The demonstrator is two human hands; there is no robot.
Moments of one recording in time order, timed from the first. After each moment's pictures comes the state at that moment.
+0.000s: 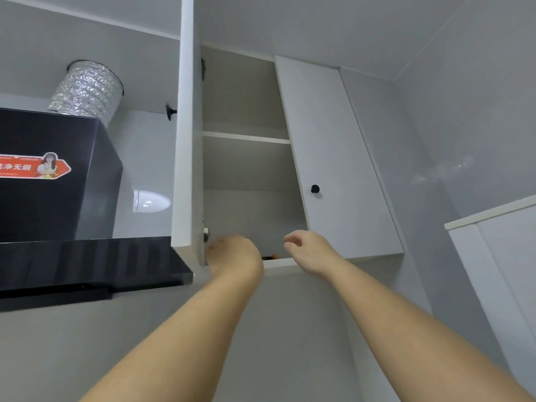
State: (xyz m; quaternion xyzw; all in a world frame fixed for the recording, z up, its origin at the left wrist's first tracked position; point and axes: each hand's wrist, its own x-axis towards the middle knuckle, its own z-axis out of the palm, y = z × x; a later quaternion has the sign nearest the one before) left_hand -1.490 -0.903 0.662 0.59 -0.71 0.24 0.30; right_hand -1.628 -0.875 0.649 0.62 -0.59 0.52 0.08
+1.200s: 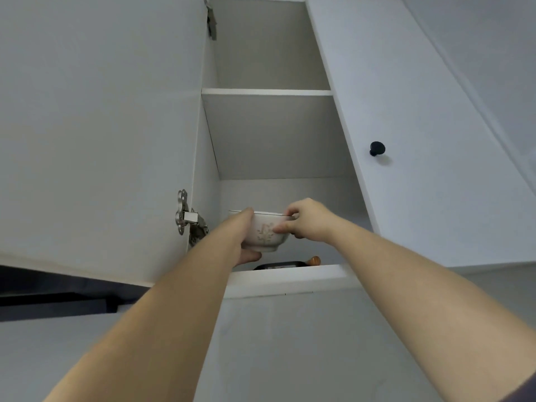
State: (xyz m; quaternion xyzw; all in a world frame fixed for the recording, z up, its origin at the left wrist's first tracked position) left_hand -1.545 -1.097 0.731 0.31 -0.56 -0.44 0.63; right_hand -1.693 -1.100 0.751 0.73 -0.47 0.49 0.10
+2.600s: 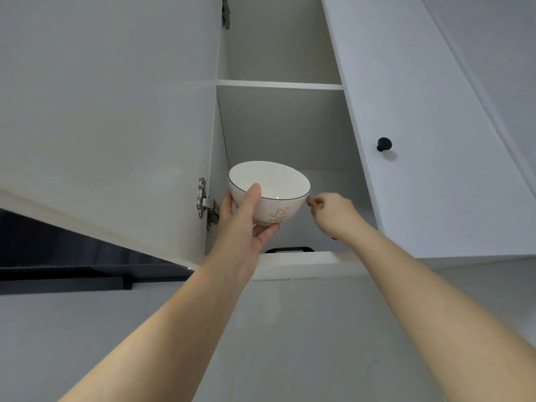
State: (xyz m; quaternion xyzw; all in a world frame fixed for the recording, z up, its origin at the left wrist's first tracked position) left_hand -1.528 -1.067 0.687 -0.02 -0.55 -0.46 0.69; right_hand -1.697 -1.078 0.729 0.62 -0.54 0.55 0.17
